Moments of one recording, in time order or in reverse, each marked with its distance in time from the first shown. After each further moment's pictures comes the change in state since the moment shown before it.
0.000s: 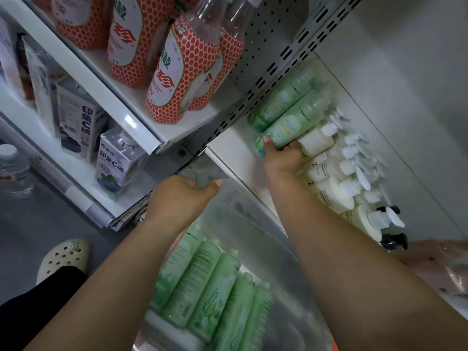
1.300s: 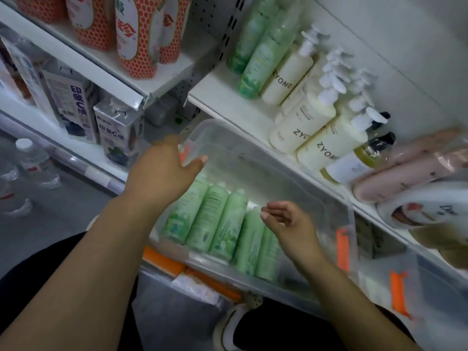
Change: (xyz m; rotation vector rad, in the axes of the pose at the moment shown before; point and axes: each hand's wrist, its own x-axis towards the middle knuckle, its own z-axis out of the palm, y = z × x) left_hand -0.049 -0.024 -0.019 0.569 0.027 0.344; right_hand -0.215 0.101 -0.187 -0.062 -0.402 0.195
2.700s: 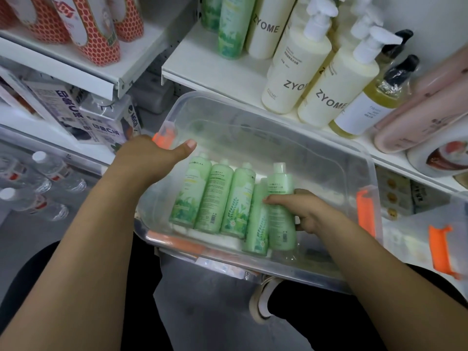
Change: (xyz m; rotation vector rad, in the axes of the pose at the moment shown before) left_hand -0.002 0.017 -0.002 0.050 -0.223 -0.356; right_hand 0.031 0.040 -0.007 0.163 -0.268 0.667
